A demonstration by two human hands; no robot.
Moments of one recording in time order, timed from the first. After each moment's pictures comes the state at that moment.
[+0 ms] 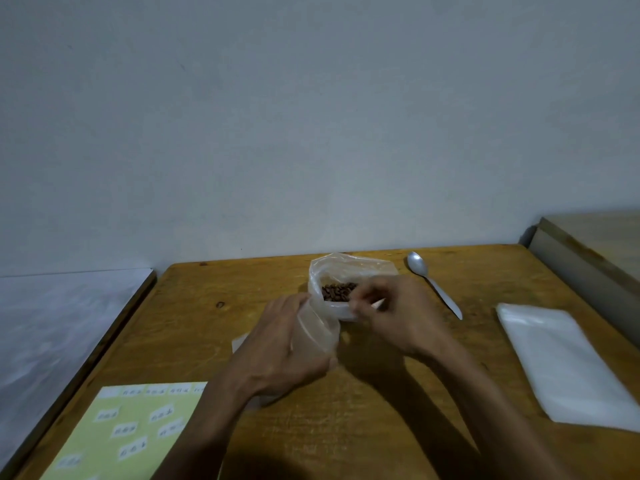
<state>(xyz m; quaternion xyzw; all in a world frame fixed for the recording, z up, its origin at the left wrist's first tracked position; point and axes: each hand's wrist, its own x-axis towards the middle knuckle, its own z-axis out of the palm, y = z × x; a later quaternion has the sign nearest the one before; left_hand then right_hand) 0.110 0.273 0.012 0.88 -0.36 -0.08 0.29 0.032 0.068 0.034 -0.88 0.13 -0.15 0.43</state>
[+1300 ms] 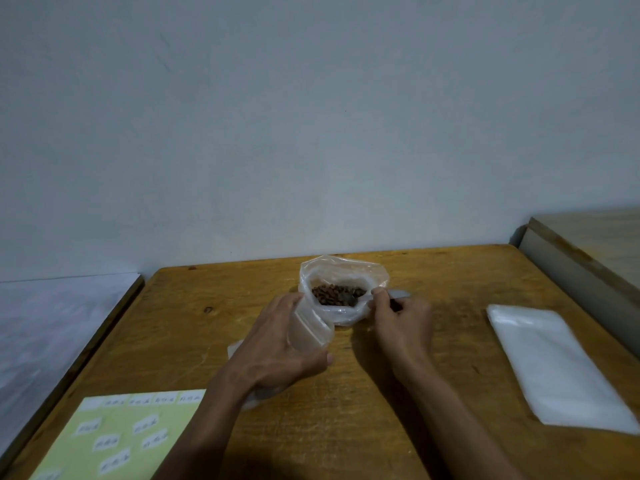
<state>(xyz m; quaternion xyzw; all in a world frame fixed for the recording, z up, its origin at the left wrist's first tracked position) 0.121 0.253 0.000 0.89 -0.32 -0.09 0.32 0.048 0.066 -0.012 -0.71 0.36 -0.29 0.53</state>
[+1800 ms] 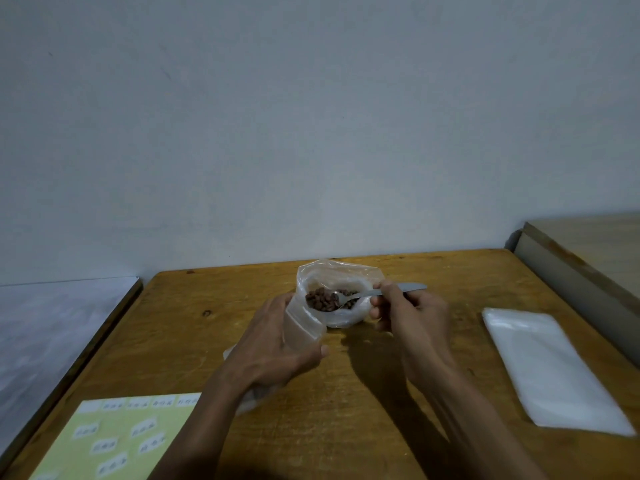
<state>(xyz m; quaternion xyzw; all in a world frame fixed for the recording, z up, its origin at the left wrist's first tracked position) 0.125 0.254 0.001 0.89 -0.31 -0.08 0.33 0.021 0.068 0.027 -0.59 0.28 -0.29 0.70</state>
